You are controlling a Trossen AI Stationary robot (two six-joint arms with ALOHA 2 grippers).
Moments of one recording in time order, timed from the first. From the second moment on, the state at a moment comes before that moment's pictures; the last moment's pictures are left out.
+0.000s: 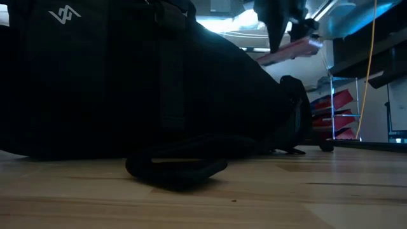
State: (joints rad) left arm -0.16 1.29 1.17 -0.44 -0.47 -0.20; right arm -0.17 1.60 1.66 -1.46 0.18 0.72
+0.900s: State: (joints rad) left arm -0.16 1.29 1.17 -0.44 -0.47 -0.20; right arm 0.45 1.53 1.66 -1.49 0.43 1.21
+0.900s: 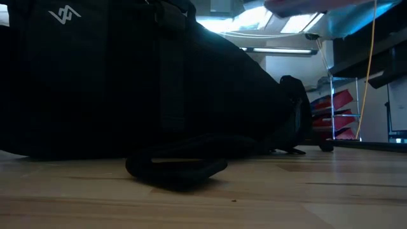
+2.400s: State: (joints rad) left arm -0.16 1.29 1.17 -0.44 -0.47 -0.20; right arm 0.65 1.53 1.13 -0.54 1.18 1.13
